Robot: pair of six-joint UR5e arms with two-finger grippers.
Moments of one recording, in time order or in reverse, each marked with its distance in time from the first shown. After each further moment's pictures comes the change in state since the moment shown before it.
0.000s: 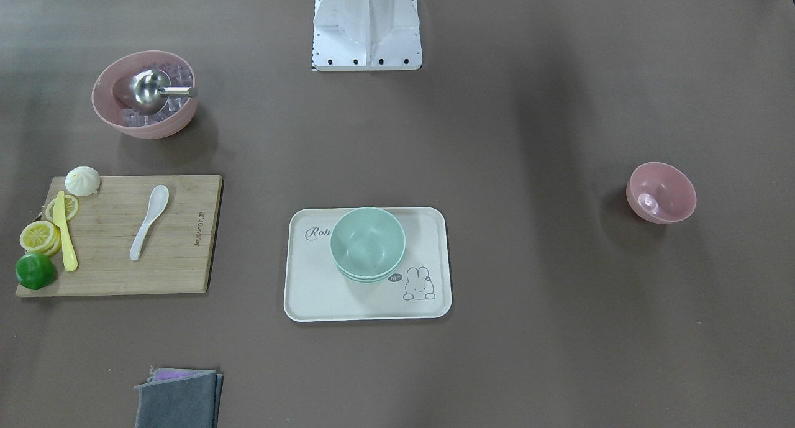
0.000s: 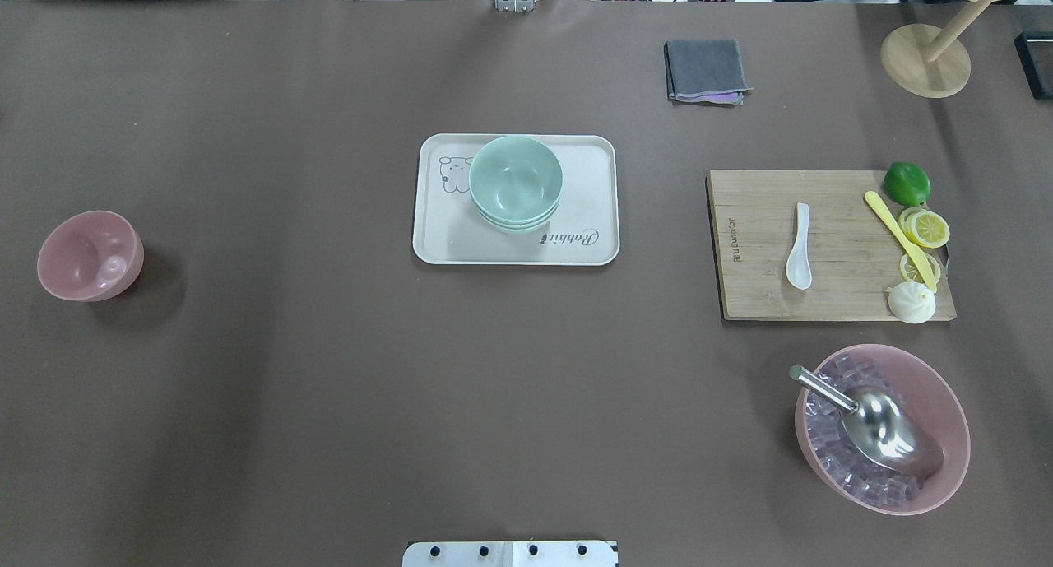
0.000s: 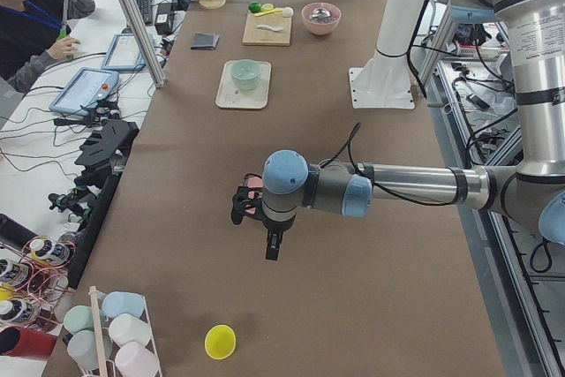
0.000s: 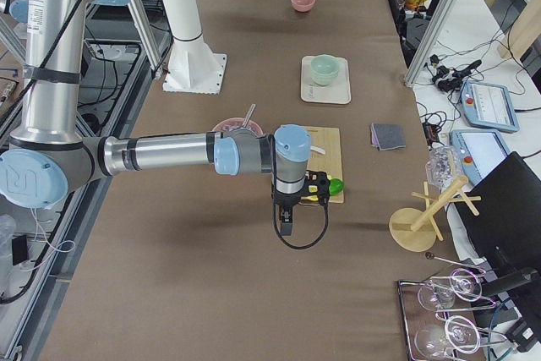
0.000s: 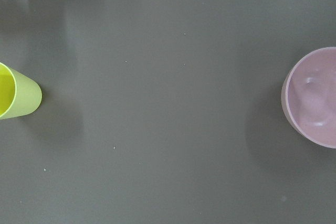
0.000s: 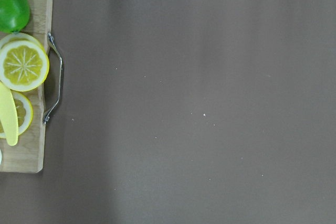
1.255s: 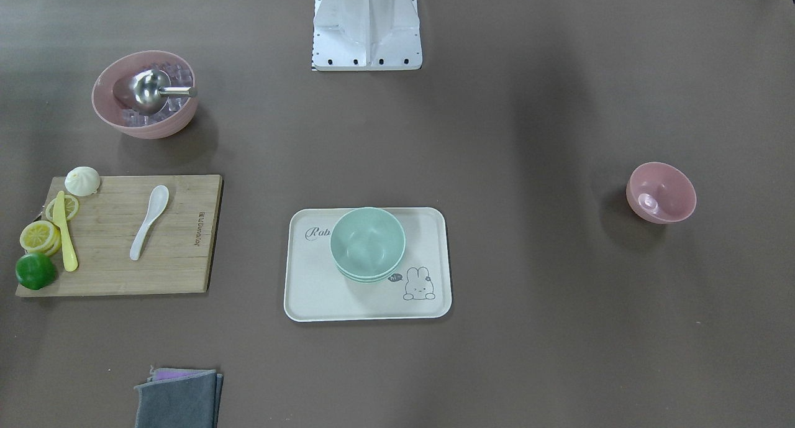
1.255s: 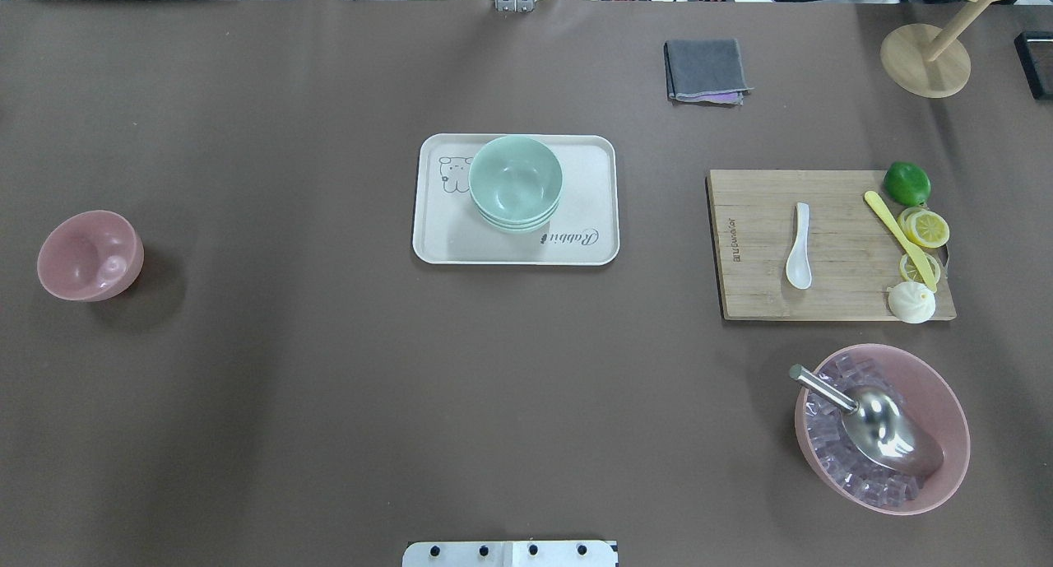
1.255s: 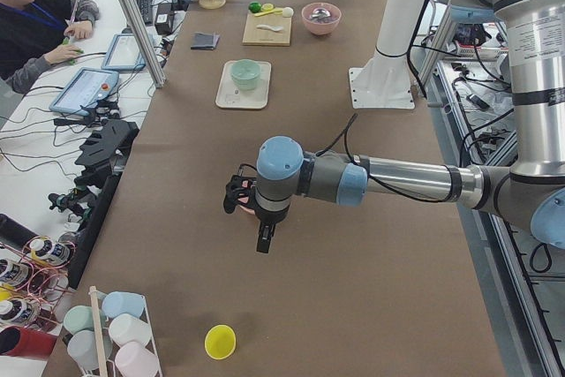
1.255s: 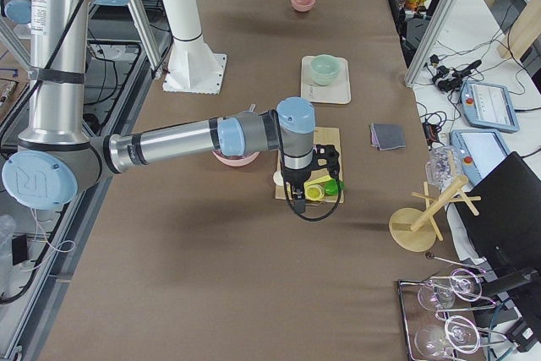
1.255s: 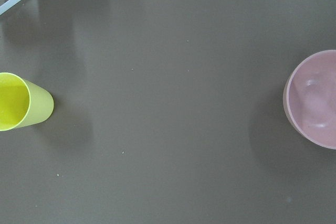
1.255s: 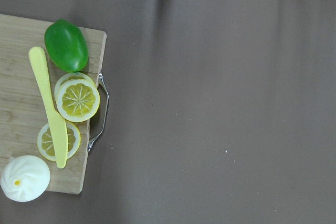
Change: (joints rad) left arm -0.010 -0.042 -0.014 -0.002 0.030 0.019; right arm -0.001 0.049 0.084 0.000 0.000 0.008
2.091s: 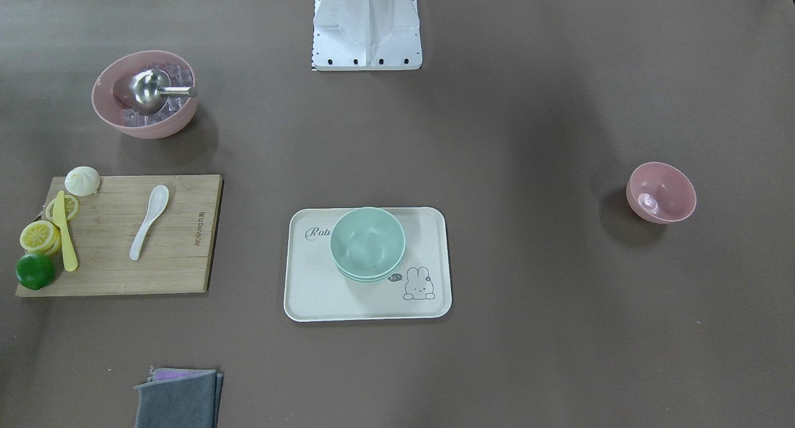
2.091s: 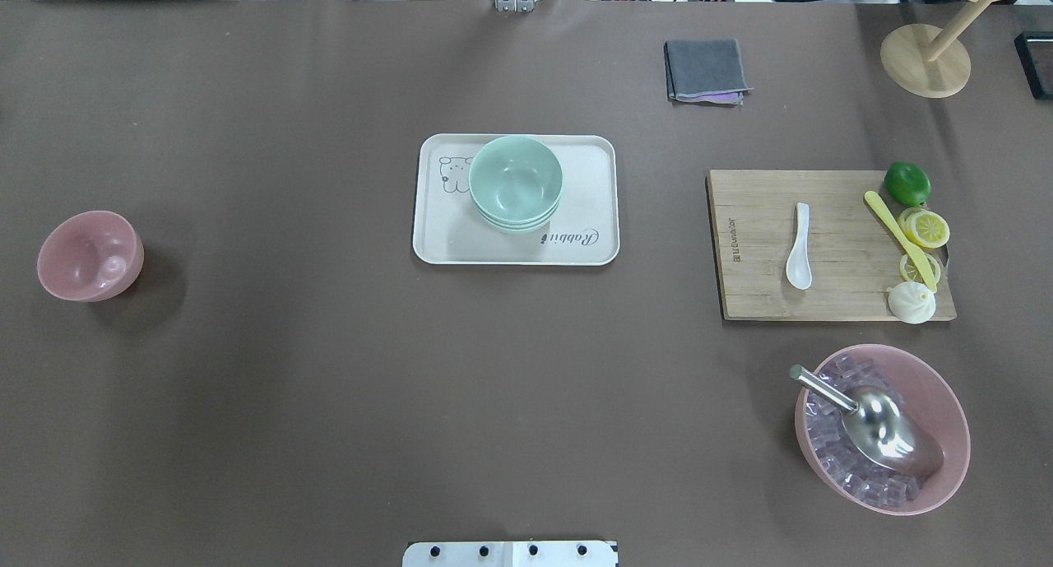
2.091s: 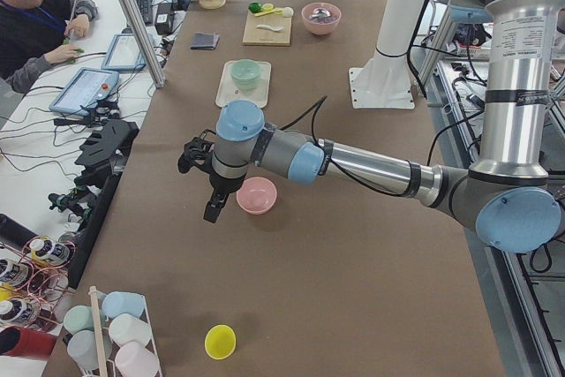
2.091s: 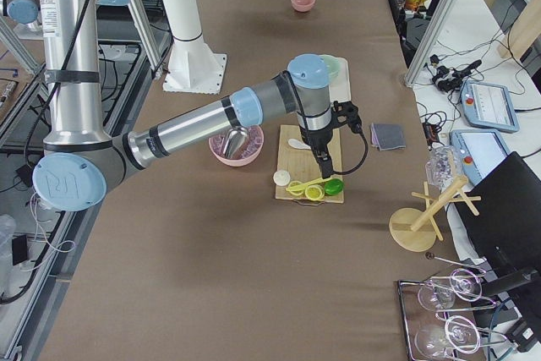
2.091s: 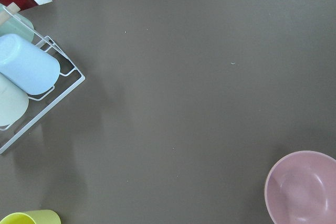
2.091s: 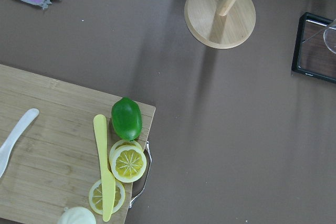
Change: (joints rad) left arm 0.001 -0.192 0.092 -0.104 0.044 -0.005; right arm 0.001 0.115 0.063 0.000 0.001 -0.003
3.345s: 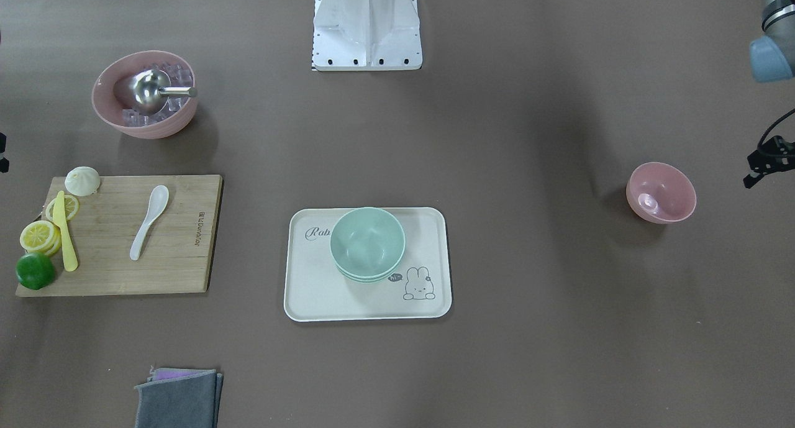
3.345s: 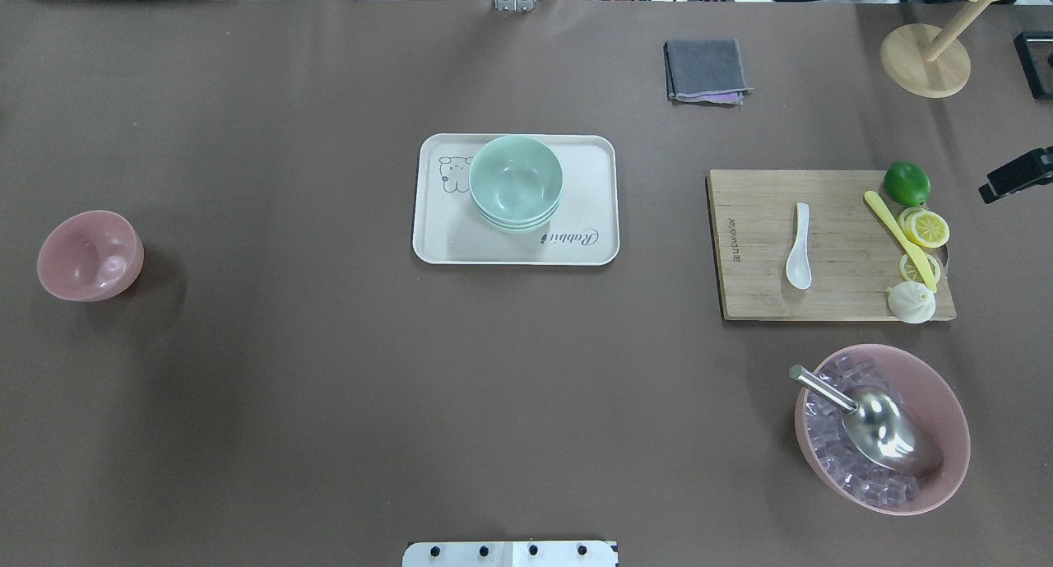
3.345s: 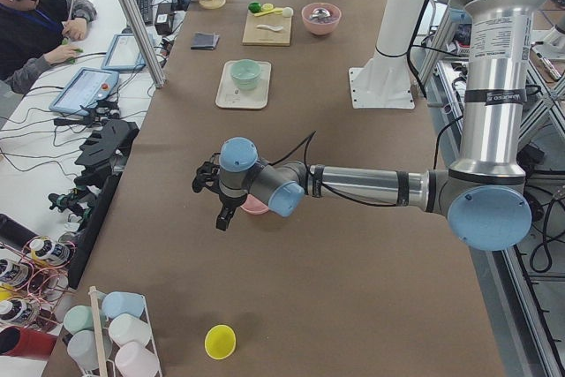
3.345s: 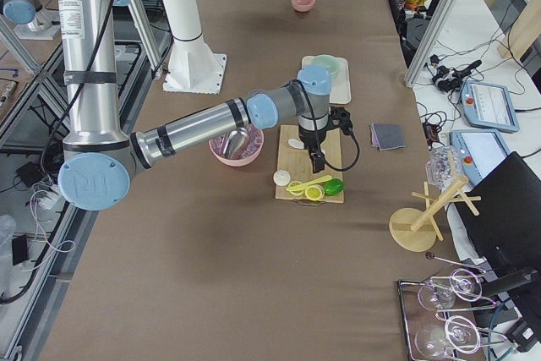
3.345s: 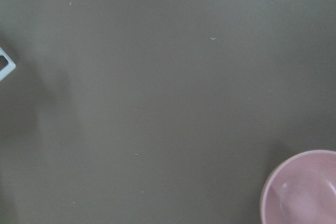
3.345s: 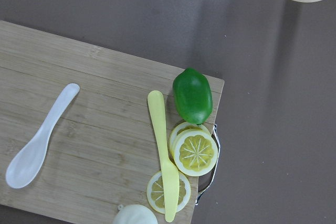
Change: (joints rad) left arm 0.280 -0.005 0.232 -0.370 0.011 -0.305; right arm -0.243 0.012 -0.059 0.088 -0.008 0.222
